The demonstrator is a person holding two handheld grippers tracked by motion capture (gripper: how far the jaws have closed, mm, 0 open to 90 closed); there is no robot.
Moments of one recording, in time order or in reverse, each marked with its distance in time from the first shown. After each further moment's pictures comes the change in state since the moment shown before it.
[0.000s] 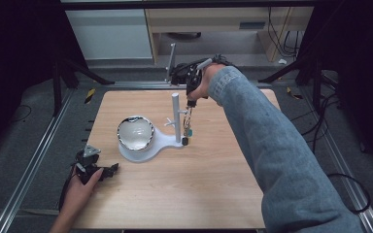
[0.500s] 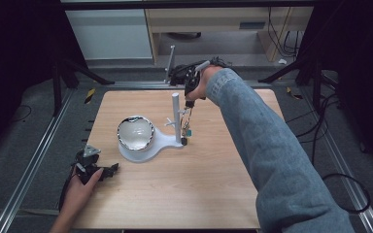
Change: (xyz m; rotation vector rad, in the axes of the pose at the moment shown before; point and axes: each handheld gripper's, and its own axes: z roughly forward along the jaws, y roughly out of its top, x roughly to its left) left arm 0.000 0.000 0.000 0.000 0.000 0.000; right arm -0.008 0.003 0.014 -0.004 0.017 0.017
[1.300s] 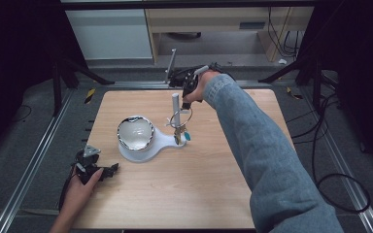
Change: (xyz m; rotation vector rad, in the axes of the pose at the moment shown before) left arm 0.000 0.000 0.000 0.000 0.000 0.000; right arm -0.009 0.003 0.022 -0.058 0.022 0.023
